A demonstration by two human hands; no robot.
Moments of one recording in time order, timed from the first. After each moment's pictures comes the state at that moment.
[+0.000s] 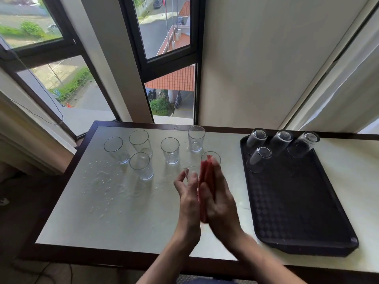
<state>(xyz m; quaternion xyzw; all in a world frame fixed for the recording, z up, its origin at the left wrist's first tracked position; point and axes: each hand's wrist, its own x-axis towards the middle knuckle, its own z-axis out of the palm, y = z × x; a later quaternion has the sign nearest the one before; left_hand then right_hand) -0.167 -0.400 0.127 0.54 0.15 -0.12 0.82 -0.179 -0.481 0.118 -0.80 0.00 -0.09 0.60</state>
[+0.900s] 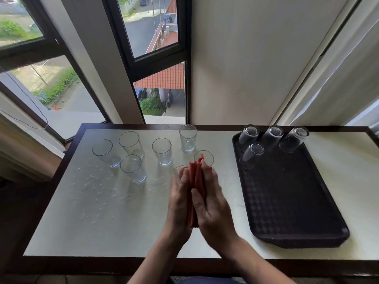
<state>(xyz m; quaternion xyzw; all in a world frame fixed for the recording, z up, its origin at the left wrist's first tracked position) -0.152 -0.391 0.126 0.50 0.11 -0.14 0.85 -0.188 -0.474 0.121 -0.85 0.00 -0.12 0.52</state>
